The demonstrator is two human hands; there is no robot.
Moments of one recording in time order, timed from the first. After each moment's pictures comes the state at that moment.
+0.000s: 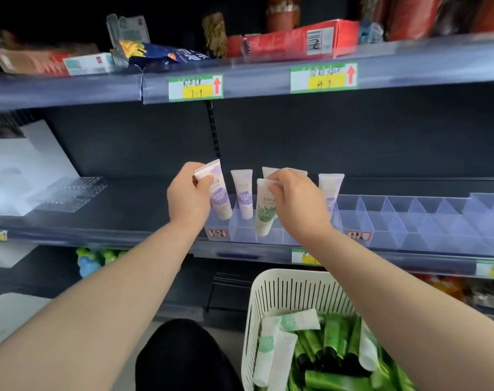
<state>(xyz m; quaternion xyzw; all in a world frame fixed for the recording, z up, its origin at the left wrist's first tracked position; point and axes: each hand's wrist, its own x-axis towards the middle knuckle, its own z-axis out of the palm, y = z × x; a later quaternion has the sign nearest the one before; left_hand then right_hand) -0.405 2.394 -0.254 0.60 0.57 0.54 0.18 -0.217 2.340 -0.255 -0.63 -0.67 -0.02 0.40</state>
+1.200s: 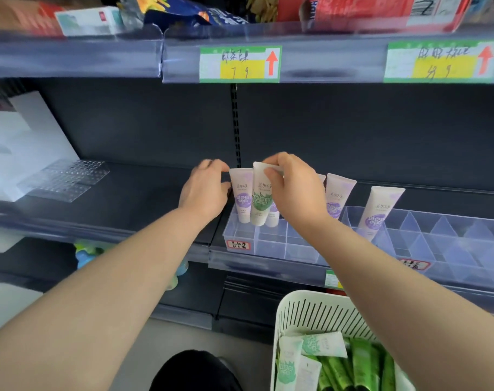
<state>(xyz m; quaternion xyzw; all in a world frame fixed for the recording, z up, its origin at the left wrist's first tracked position) -0.441 2.495 -0.273 0.74 0.62 0.27 0.03 -0.271 2.440 -0.255 -0.60 -0.68 0.03 0.42</state>
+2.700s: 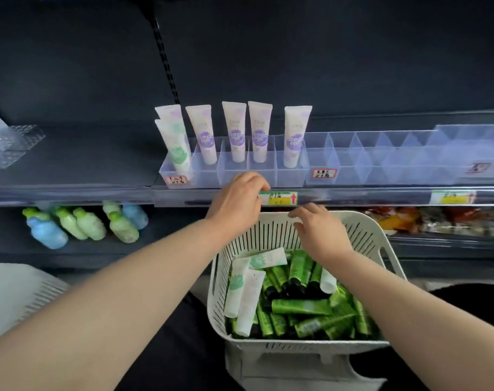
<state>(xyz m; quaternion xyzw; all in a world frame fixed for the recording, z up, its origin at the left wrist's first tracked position) -0.304 2.336 -0.349 0.88 0.42 0.20 0.08 -0.128 2.265 -0.412 -0.72 -0.68 0.03 0.15</state>
